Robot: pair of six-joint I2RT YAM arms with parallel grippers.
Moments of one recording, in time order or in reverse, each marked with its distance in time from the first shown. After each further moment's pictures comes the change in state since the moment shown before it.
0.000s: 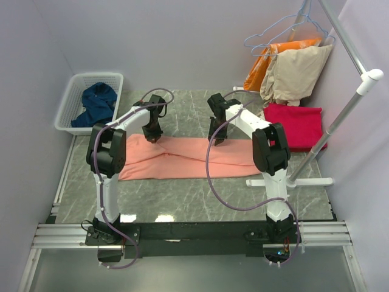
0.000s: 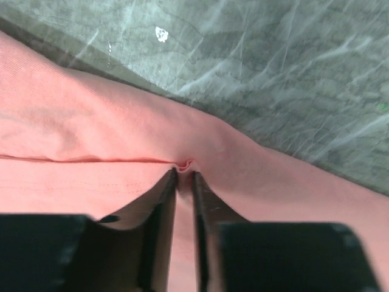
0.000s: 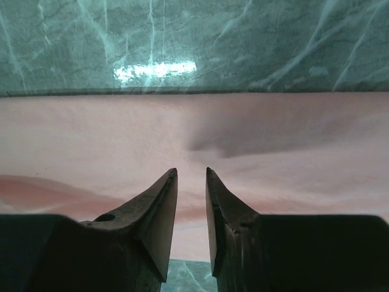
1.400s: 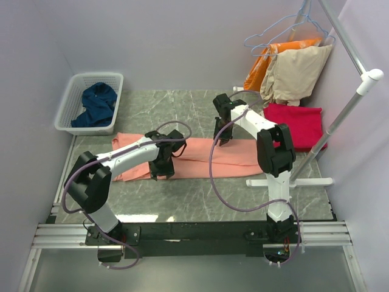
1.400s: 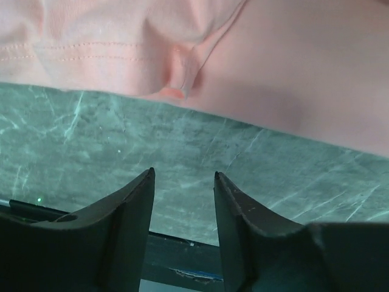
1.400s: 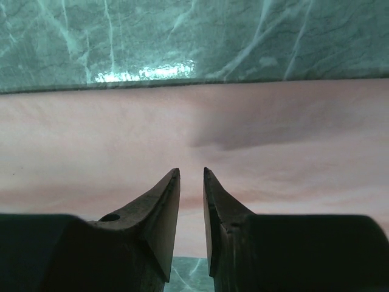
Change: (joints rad) left arm -0.383 -0.442 -0.446 -0.199 0.013 -0.256; right arm -0.031 -0.059 -0.074 0.014 0.022 -0.026
